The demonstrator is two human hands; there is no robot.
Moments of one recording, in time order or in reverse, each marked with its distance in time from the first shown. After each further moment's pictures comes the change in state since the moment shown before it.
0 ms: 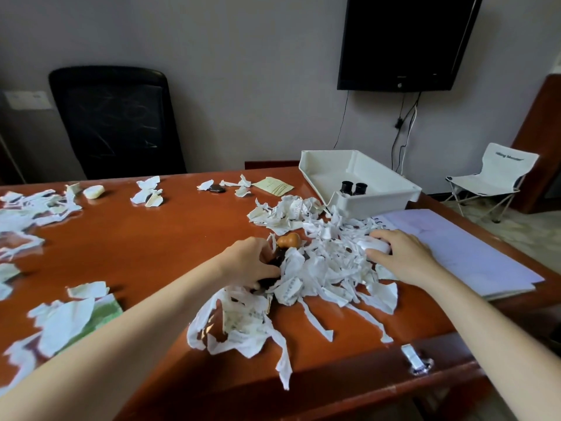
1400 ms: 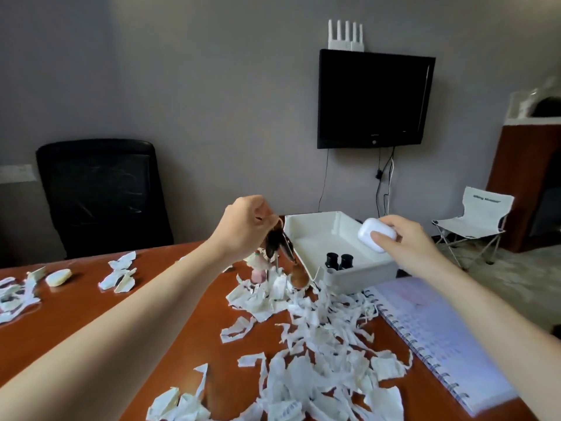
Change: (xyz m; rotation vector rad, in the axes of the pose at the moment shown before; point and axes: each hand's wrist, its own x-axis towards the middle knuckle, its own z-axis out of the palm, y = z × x) left_hand 0.065 0.079 -0.109 -0.090 0.705 0.397; right_hand 0.085 -0.005 -0.085 0.556 0.316 -0.136
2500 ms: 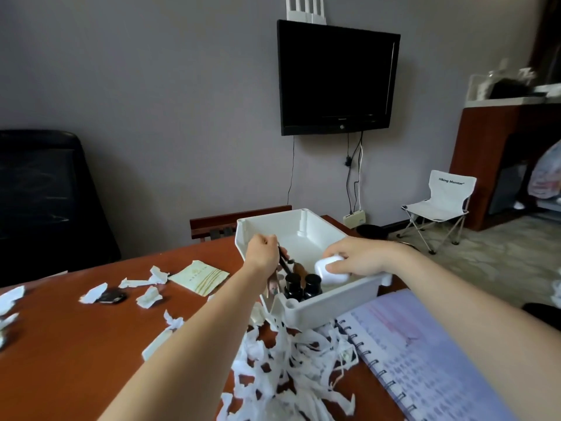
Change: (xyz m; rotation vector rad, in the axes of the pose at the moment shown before) left_hand 0.092 -0.035 0.208 -0.687 -0.171 -0.643; right_hand 0.098 0.064 0.021 -0.554 -0.716 0.160
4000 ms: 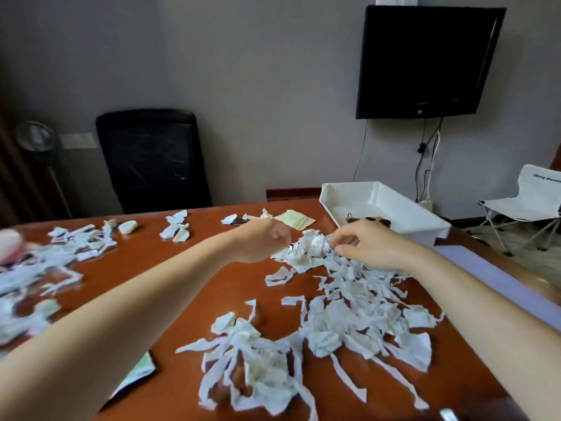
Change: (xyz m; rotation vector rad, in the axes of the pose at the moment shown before) left_hand -0.208 0.026 -0.182 1.056 -0.258 0.297; right_hand -0.124 -0.143 0.074 0.102 0.184 -0.359
